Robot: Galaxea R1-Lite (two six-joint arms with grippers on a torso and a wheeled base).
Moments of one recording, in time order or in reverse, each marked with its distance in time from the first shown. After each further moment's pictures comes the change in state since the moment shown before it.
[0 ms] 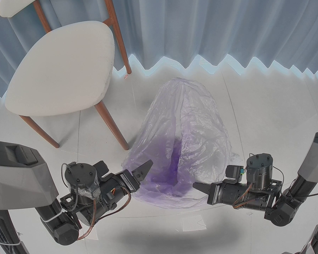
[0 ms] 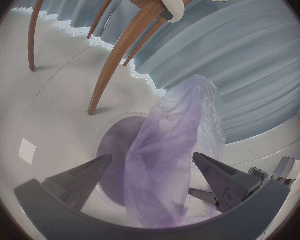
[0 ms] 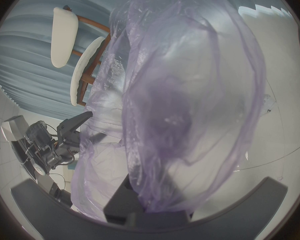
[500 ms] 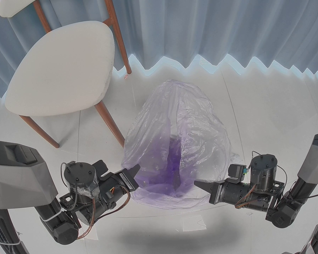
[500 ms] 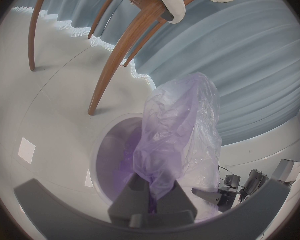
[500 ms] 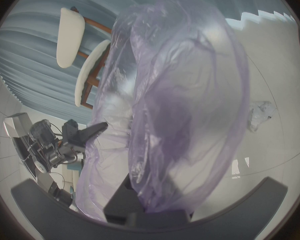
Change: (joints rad) left arm 0.006 -0.002 -0.002 0.000 -0.002 -0.005; right arm -0.004 0.004 0.039 -0.095 -0.001 -0.025
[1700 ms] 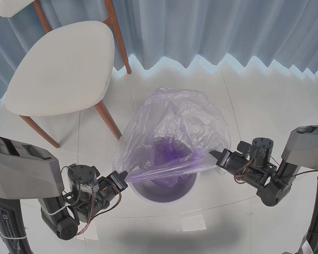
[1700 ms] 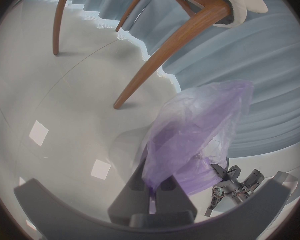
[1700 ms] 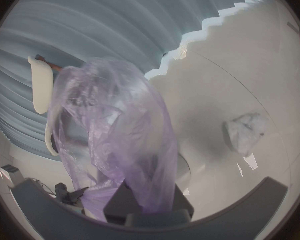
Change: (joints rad) left arm 0.108 0.113 0.005 0.006 0.000 -0.115; right arm -0.225 0.214 -0.249 -0.119 -0.039 0.187
